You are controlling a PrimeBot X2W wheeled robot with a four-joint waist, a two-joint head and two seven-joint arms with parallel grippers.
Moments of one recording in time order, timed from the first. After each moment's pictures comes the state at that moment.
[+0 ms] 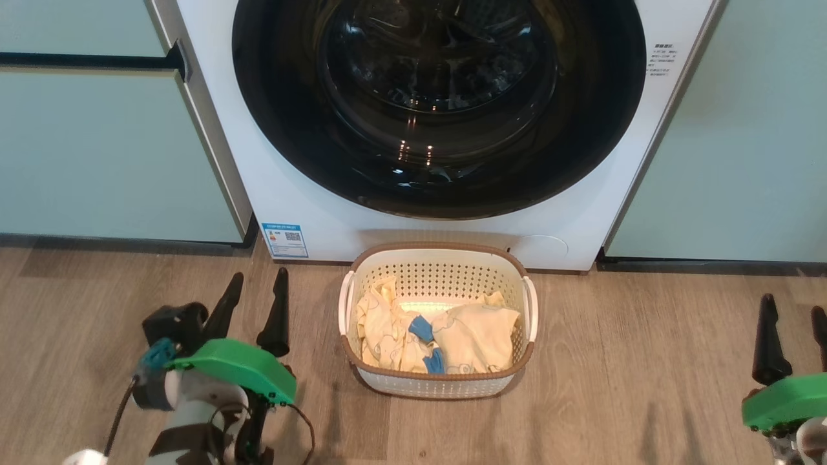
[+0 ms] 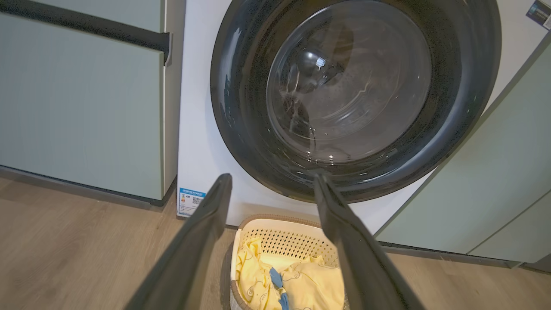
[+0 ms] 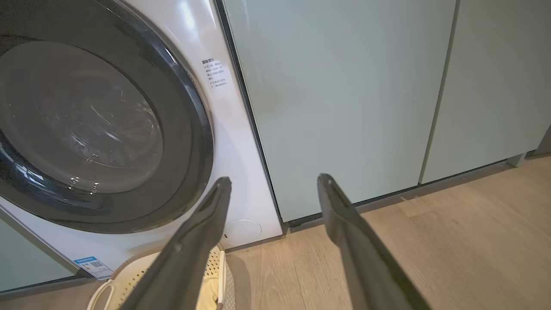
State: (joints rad) left arm -0.13 0.05 -0.01 0.27 -0.37 -0.07 -0.18; right arm -0.11 -0.09 -0.13 0.35 0.30 0.13 -0.18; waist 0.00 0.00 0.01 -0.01
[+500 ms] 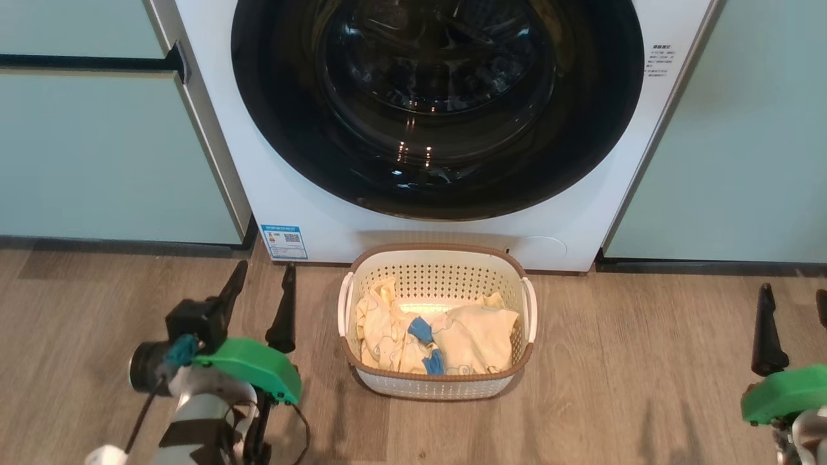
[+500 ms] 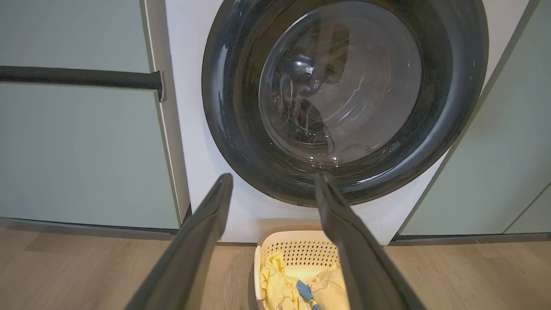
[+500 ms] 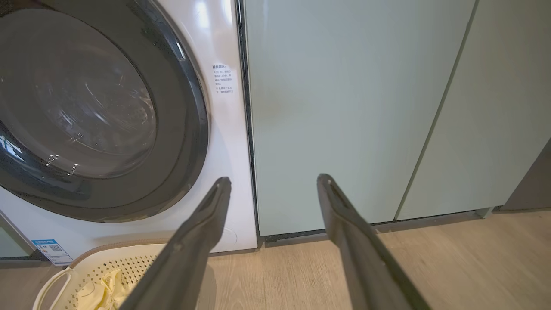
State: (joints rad) left arm -0.15 0.05 -0.01 0.28 -0.20 -0.07 -0.22; right arm -0.14 -0.09 -0.15 0.36 0.10 0.13 -0.22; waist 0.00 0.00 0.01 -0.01
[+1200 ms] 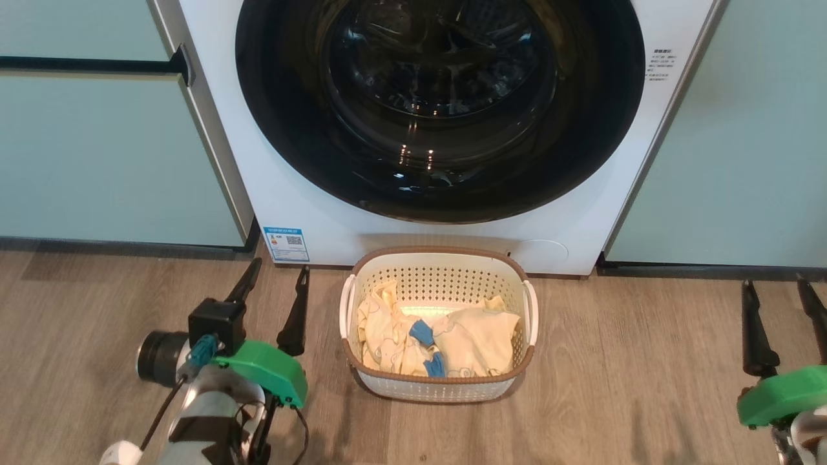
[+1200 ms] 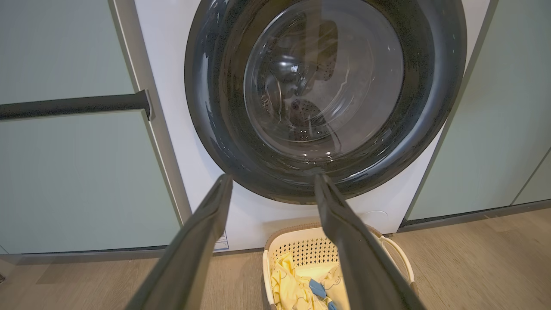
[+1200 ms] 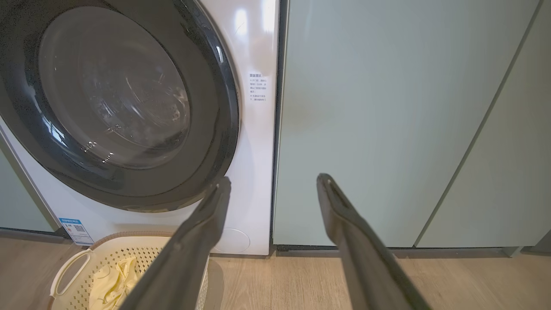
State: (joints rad) left arm -0.18 0.05 -0.03 0.33 -0.06 -0.07 -0.26; right arm -0.15 -0.09 -0.16 0.37 0.00 0.13 -0.25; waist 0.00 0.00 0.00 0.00
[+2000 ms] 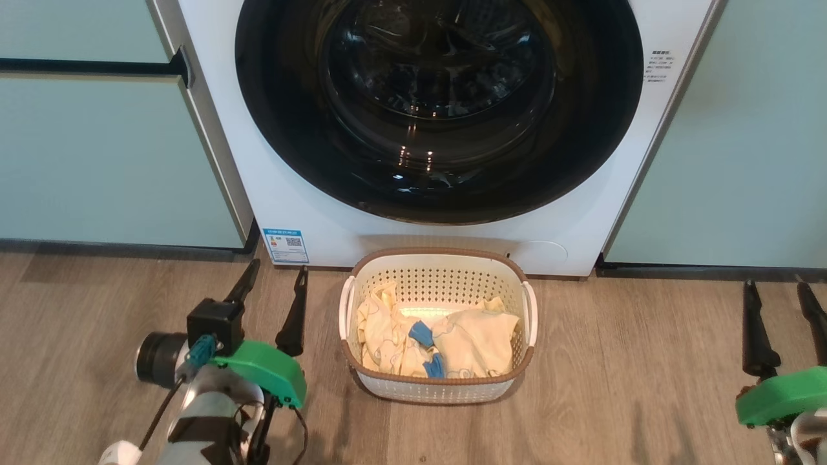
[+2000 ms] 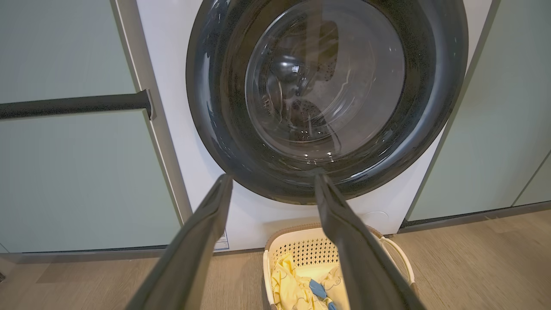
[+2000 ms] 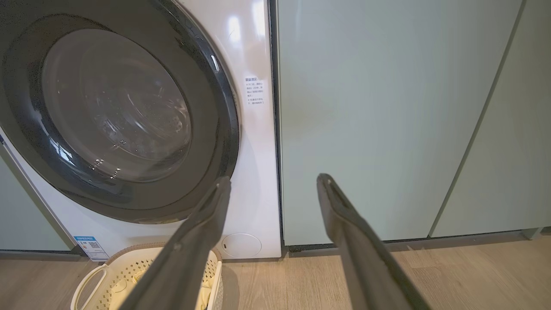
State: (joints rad) left arm -0.18 0.05 -0.02 0.34 -0.06 -0.07 -0.26; right arm -0.15 -0.08 -0.16 0.38 0.09 0.13 -0.25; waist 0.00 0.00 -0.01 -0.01
